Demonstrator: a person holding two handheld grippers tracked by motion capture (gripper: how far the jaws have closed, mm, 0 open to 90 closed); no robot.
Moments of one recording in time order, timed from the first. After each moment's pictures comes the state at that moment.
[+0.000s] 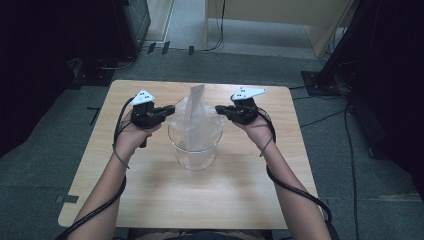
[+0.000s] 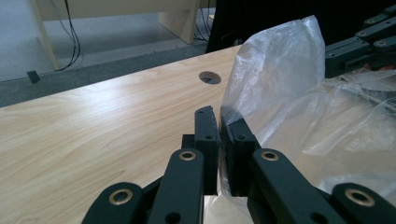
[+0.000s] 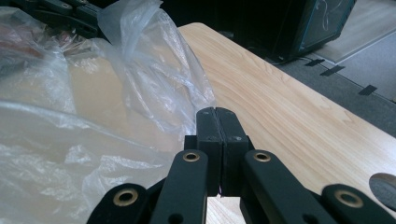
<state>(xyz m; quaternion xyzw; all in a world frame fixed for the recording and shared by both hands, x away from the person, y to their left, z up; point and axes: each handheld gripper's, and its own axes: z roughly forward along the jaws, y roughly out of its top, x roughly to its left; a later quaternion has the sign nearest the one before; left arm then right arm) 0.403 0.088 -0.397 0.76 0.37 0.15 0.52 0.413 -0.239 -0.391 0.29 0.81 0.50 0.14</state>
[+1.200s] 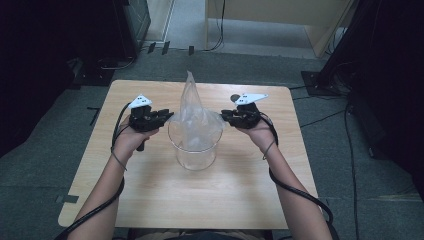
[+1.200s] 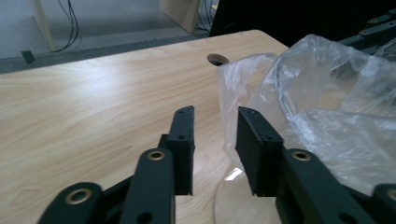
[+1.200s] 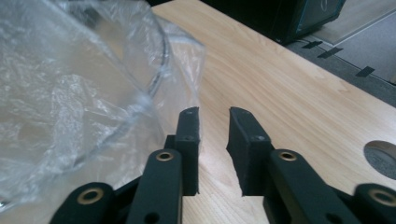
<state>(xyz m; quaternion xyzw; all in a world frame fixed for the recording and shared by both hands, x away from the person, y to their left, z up) 0.409 0.105 -0.418 0.76 0.39 0.13 0.51 0.417 -0.254 -0.416 0.31 0.82 0.47 0.13</state>
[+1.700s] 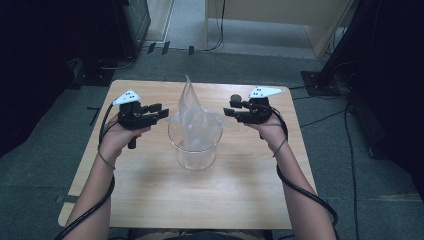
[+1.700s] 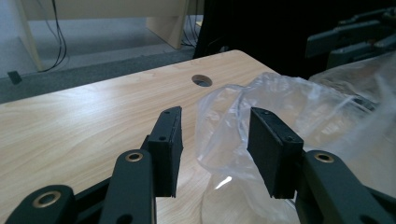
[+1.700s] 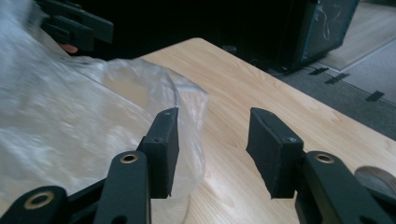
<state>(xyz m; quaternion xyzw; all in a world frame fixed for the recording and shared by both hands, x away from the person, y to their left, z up) 0.395 0.123 -0.386 0.75 0.36 0.12 0.54 0.410 -0.277 -0.386 0.30 0.78 0.53 0.12</state>
